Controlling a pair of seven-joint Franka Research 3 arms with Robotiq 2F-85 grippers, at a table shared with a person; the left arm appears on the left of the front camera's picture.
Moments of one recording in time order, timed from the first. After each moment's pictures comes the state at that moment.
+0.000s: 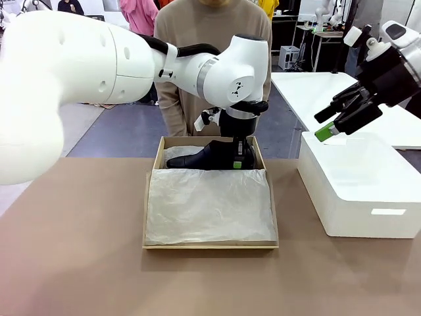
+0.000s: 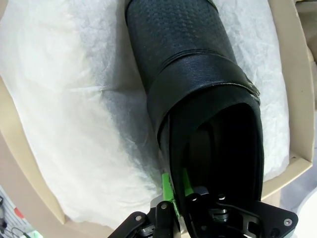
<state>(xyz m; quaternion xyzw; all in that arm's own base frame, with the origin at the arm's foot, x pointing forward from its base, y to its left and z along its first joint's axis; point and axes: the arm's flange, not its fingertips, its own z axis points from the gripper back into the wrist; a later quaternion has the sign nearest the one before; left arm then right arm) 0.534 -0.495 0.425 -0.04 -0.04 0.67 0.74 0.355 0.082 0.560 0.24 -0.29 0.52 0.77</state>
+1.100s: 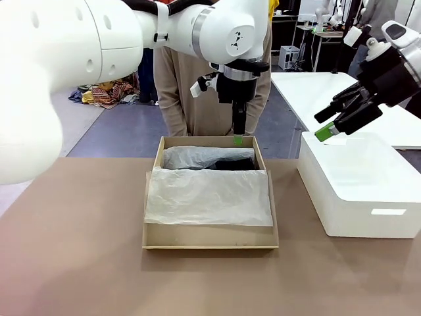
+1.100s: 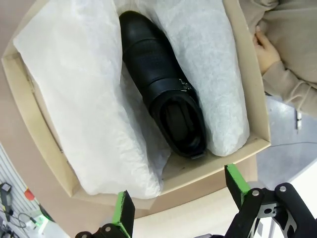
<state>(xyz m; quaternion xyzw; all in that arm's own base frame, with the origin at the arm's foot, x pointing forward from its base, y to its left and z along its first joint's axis) 0.540 -0.486 0.515 -0.05 -0.04 0.66 0.75 0.355 0.082 0.560 0.24 -0.29 0.52 0.77</state>
